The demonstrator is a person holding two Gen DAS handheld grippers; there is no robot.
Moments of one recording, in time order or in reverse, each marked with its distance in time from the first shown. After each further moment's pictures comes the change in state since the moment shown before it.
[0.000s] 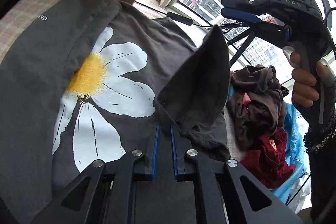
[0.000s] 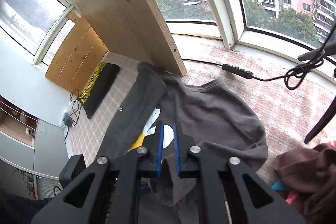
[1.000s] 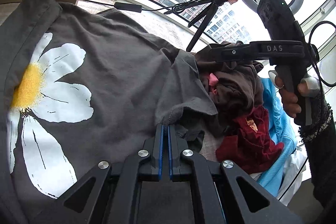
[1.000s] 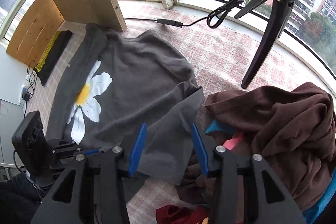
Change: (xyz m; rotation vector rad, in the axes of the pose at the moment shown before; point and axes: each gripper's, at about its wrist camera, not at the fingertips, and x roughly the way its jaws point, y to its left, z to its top) left arm 0.021 -0.043 -0.003 0.170 0.053 -0.171; right arm -0.030 -0.060 -0.083 0.005 0.203 -0.315
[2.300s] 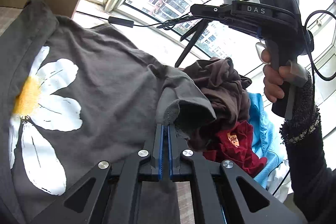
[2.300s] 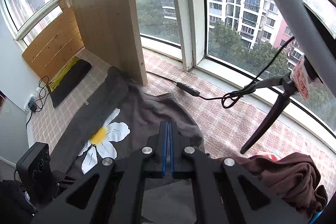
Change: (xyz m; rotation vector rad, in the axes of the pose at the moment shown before) left arm -0.006 -0.017 0.017 -0.035 -0.046 -0.034; right arm -0.060 0.051 0.054 -0.168 -0.311 0.008
